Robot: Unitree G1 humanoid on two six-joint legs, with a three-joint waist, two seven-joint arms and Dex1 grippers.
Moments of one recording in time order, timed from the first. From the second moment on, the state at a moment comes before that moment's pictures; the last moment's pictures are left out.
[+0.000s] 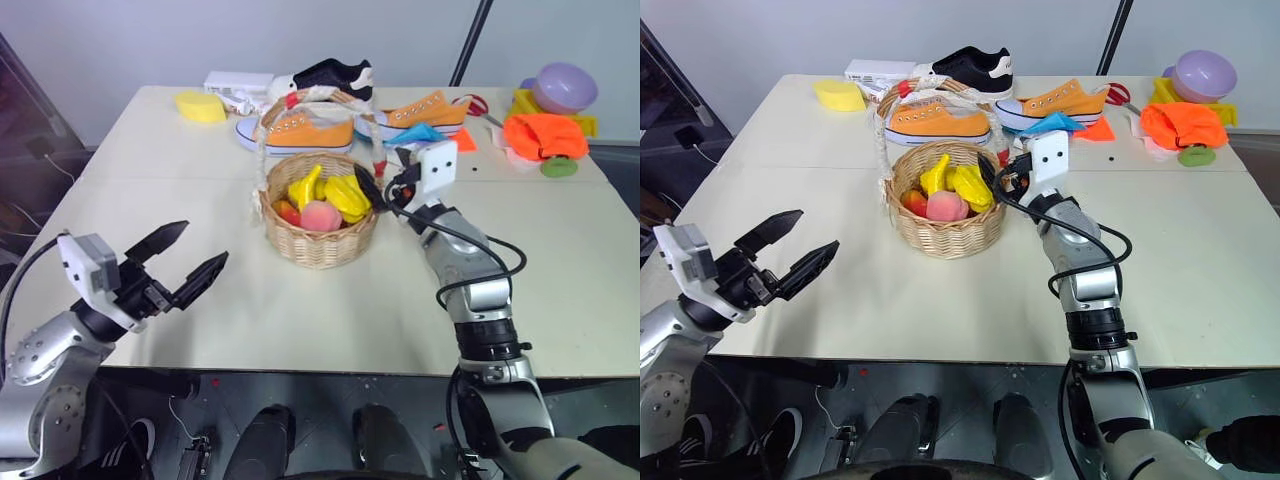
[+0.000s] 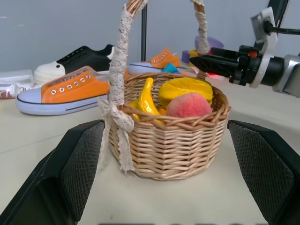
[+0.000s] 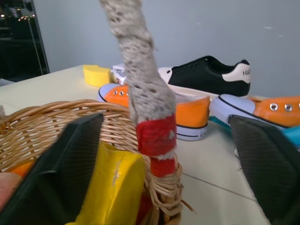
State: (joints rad) left arm 0.11 0.54 0.45 -0.54 -0.72 0.38 -0.75; right arm -0.59 -0.21 -0.04 0.05 0.22 0.27 0.32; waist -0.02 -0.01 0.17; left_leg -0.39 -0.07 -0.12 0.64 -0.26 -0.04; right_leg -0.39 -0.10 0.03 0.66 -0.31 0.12
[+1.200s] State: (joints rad) left arm -0.37 0.48 -0.03 -0.22 -0.69 0.49 -0.91; right arm -0.24 -0.57 -0.52 -0.19 0.33 0.29 0.34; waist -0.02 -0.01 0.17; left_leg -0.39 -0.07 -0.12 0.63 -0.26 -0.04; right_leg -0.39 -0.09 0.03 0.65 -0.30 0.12
